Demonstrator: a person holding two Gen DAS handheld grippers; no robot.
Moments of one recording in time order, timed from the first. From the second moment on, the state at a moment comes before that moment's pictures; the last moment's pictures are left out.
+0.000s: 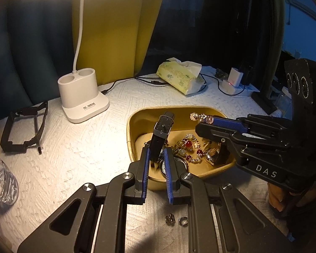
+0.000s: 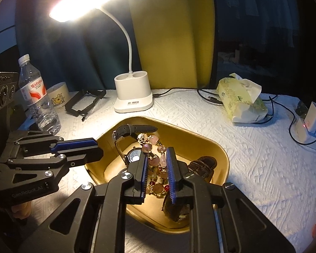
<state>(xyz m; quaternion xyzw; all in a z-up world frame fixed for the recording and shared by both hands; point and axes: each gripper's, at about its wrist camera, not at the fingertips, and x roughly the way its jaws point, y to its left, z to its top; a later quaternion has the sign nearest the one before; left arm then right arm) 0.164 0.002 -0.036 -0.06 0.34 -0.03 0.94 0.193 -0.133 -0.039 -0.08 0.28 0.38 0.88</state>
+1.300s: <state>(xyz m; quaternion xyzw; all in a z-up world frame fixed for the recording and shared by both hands) 0.083 -0.009 -0.022 -0.07 0.31 -0.02 0.95 0.123 -0.161 -0.034 -0.08 0.28 0.36 0.89</state>
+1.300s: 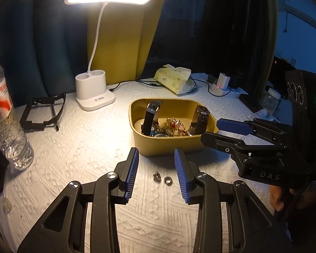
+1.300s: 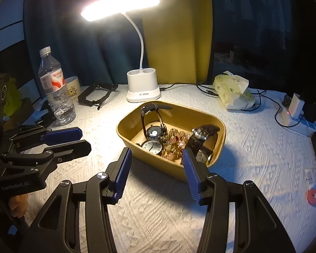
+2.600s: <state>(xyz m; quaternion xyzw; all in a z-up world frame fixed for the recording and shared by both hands) 0.129 -0.057 -0.083 -0.01 0.42 0.00 0.91 0.156 -0.215 -0.072 -0.01 0.34 0.35 0.87</state>
